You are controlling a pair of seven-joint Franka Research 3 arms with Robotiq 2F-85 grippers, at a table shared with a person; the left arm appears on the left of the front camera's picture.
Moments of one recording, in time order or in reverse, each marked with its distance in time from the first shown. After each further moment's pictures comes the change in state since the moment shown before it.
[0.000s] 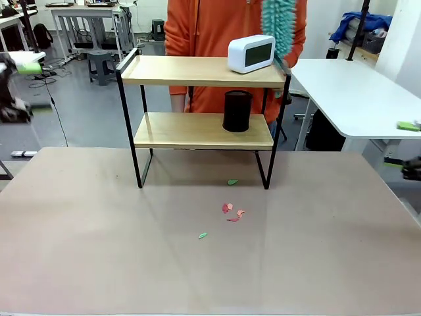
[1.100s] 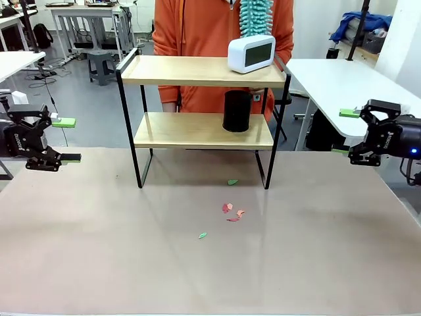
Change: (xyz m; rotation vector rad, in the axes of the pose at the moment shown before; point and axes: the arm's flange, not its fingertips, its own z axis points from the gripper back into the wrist) left arm -0.064 0.044 -0.040 0.015 0.226 0.099; right arm -0.007 0.015 -0.100 -0.002 0.026 0.016
